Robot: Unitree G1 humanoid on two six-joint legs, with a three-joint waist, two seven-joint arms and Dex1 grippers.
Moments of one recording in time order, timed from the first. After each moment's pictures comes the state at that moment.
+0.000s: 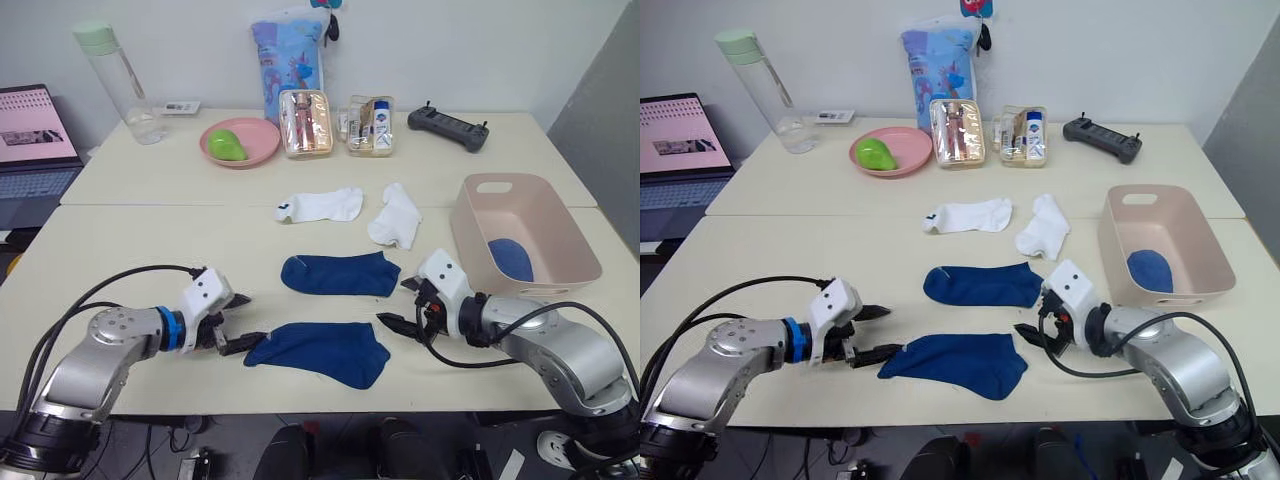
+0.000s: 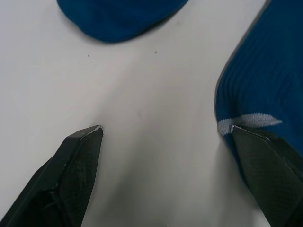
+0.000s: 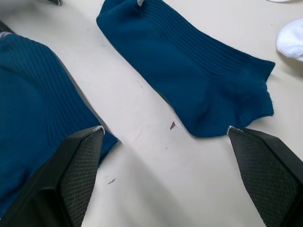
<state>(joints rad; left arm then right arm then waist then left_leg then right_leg) -0.08 0.86 -0.01 -0.15 -0.29 0.39 -1.02 -0.29 -0.62 0.16 -0.59 0.45 1.04 0.54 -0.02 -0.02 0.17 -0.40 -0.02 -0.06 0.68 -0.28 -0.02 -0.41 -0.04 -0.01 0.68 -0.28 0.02</state>
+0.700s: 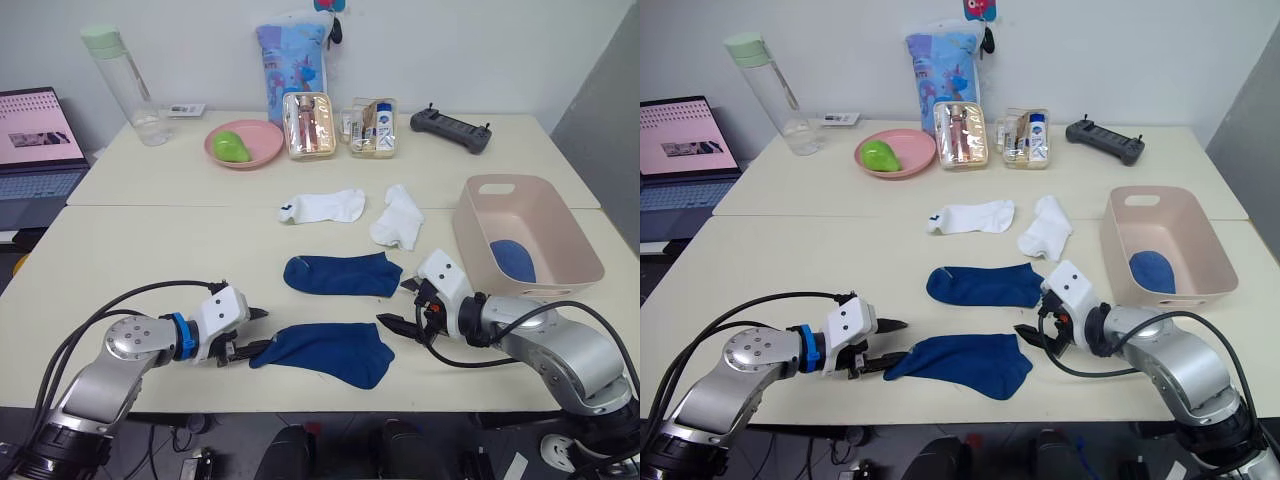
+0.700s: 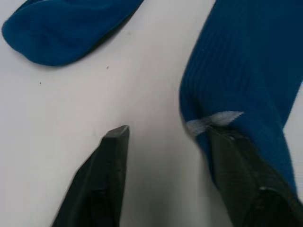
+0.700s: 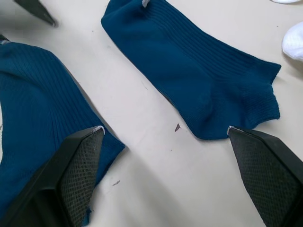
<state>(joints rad) -0.02 0.82 -0.05 -0.19 -0.24 0.28 -1.02 -0.30 -0.62 0.16 -0.59 0.46 1.05 0.55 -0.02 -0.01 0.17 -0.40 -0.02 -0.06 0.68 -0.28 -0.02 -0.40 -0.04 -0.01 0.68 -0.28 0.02</state>
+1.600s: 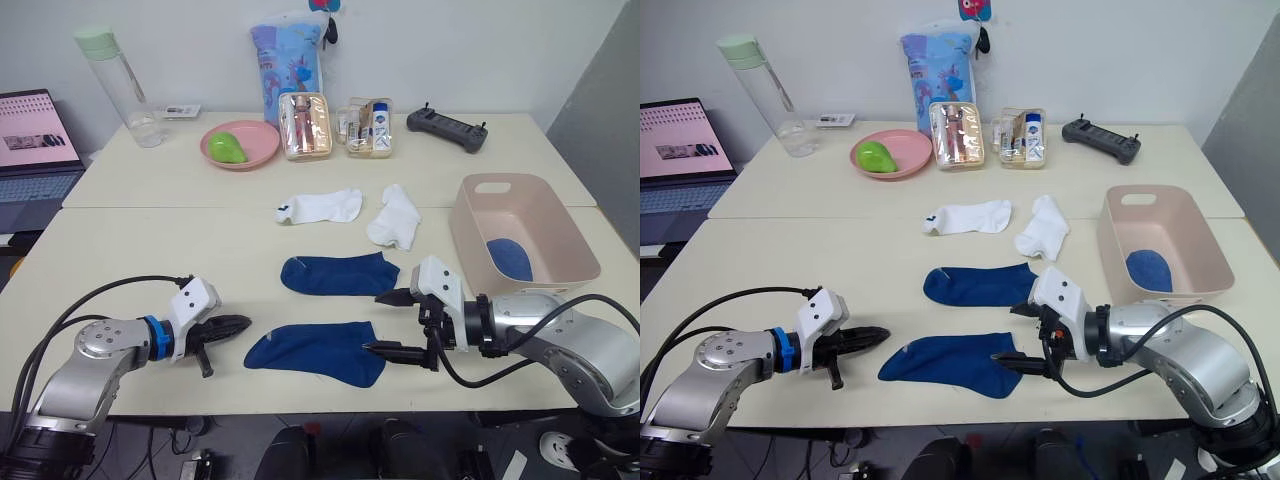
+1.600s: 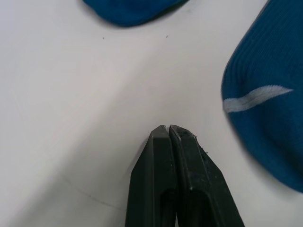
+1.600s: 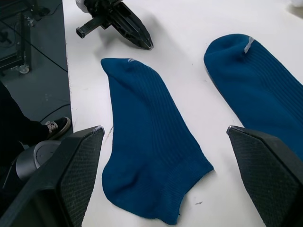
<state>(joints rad) -0.03 0.83 0.06 -0.06 -0.30 0.31 -1.02 -0.33 -0.71 0.16 -0.67 0.62 1.00 0.77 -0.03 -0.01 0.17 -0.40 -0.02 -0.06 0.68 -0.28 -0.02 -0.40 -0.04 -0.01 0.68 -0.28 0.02</state>
